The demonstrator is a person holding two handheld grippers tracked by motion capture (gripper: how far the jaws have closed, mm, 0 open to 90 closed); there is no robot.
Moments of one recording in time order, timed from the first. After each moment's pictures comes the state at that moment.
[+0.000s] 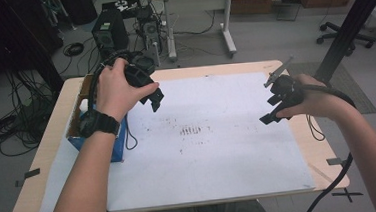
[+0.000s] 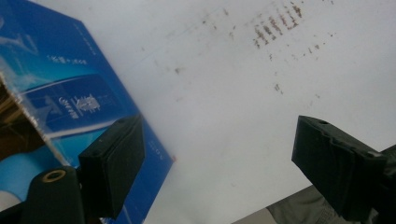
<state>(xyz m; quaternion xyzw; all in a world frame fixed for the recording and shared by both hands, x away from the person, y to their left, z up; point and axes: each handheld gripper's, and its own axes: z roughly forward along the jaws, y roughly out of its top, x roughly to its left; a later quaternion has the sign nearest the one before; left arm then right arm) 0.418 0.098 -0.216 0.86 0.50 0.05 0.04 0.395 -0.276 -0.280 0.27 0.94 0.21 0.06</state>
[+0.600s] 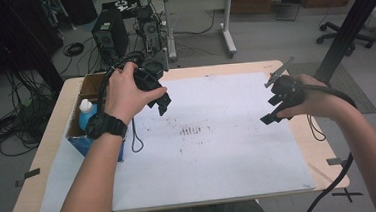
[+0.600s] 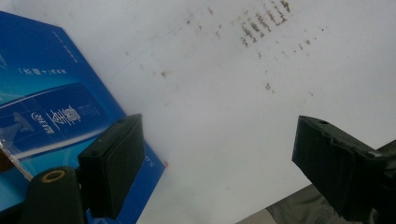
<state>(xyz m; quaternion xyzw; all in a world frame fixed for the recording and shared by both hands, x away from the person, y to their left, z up) 0.417 0.085 -0.227 0.87 0.48 0.05 0.03 0.394 -0.278 -0.280 0.28 0.94 0.21 0.06</state>
